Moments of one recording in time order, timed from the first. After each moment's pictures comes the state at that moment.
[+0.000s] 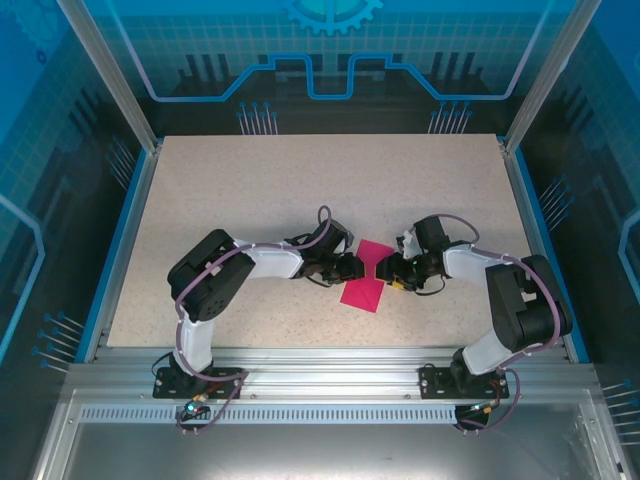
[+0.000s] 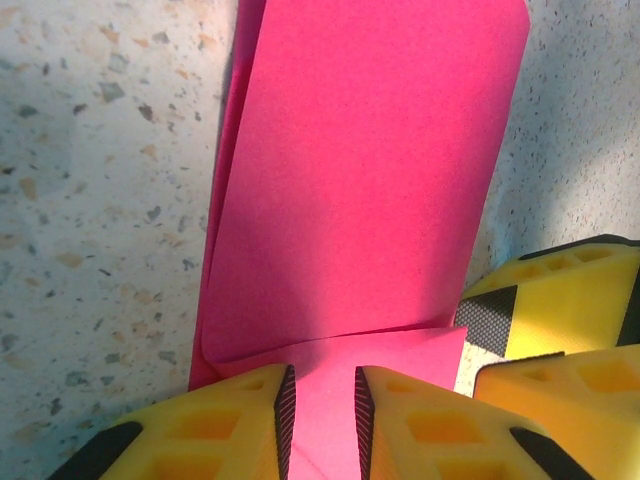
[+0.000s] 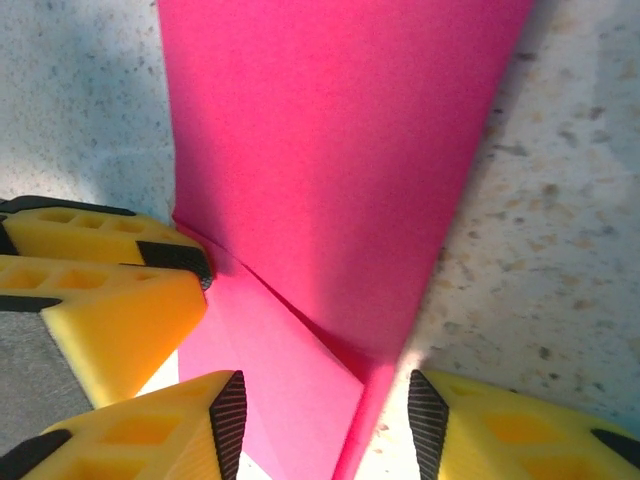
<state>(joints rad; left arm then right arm) -0.74 1.96 1.07 -0.01 0.40 -0.90 0.23 1.56 0.68 -0.34 -0.60 0.49</state>
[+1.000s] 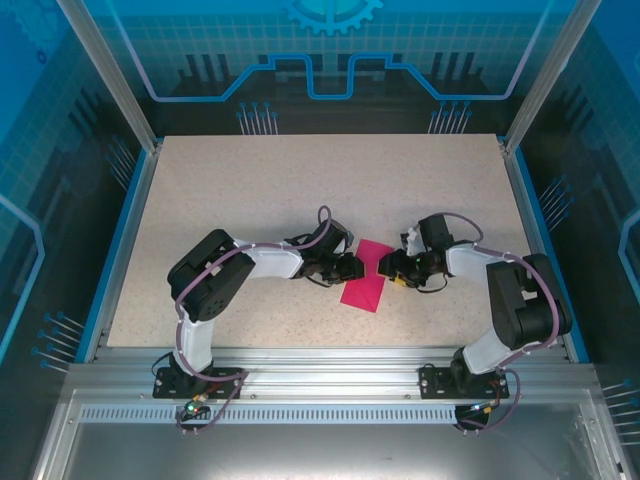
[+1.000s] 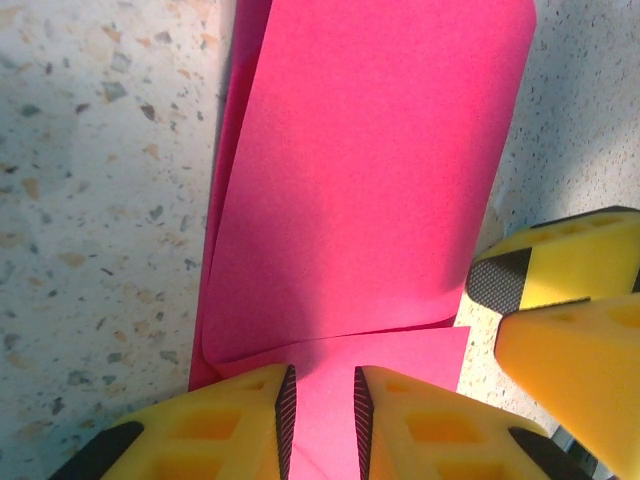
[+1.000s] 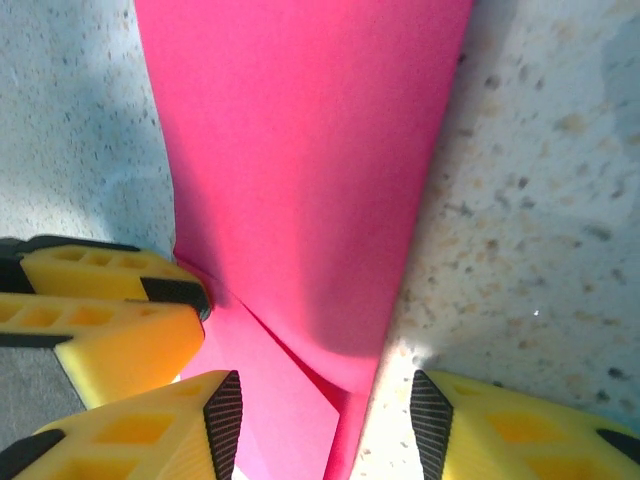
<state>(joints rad) -0.74 1.96 1.07 -0.01 0.39 -0.90 0.19 1.58 0.69 -0.31 -0.59 0.49</state>
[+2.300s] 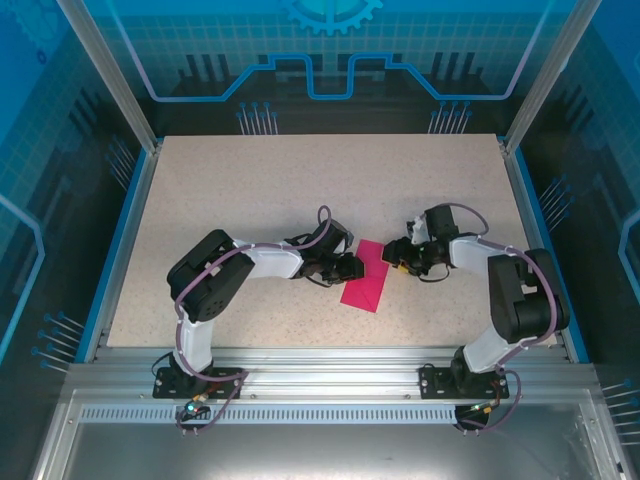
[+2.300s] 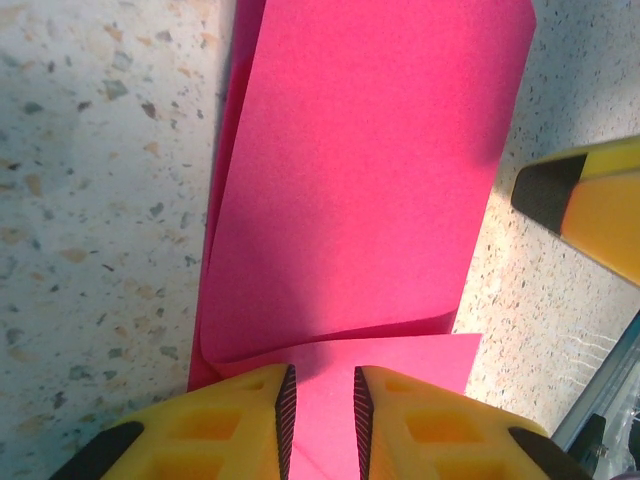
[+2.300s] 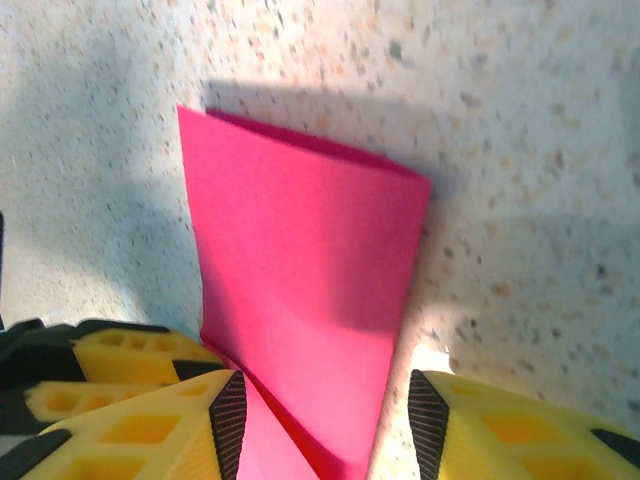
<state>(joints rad) -0.74 1.96 1.07 -0.01 0.39 -0.90 0.14 1.62 0.76 -0.28 -0.59 0.50</state>
